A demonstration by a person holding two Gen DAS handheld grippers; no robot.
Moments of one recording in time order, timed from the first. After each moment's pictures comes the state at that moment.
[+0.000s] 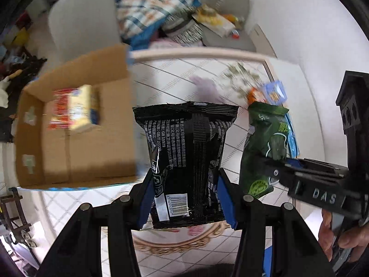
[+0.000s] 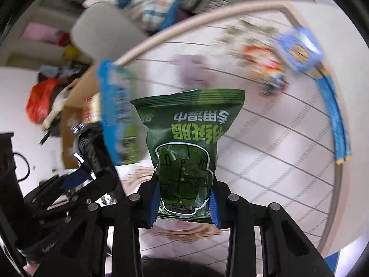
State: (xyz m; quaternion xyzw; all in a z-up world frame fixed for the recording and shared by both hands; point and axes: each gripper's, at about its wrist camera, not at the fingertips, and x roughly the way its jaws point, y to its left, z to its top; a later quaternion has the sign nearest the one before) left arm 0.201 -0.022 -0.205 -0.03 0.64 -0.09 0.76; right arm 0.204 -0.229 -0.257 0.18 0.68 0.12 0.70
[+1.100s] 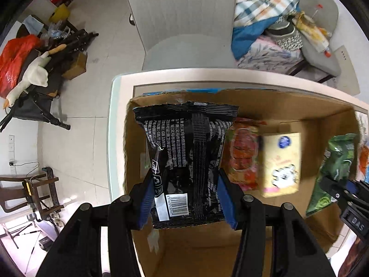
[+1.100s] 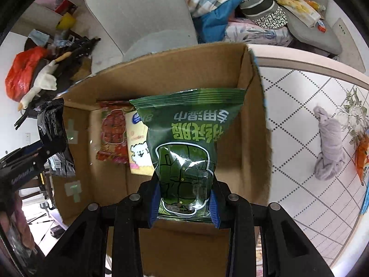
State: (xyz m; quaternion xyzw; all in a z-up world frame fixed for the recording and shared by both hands) left arm 0.353 0.264 -0.320 0.01 0.70 0.05 0.71; right arm 0.336 0.061 -0.323 0.06 0.71 0.09 0.70
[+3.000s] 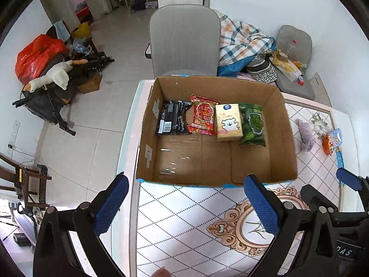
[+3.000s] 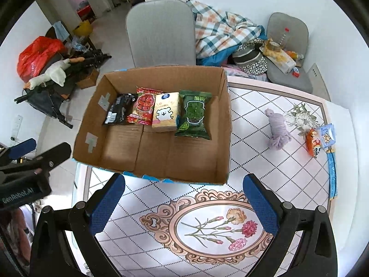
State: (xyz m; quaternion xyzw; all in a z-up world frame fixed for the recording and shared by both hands) left arm 0.149 0.218 -0.167 -0.04 0.57 0.06 0.82; right arm 0.151 0.052 -0.171 -0.02 0.58 0.09 0.81
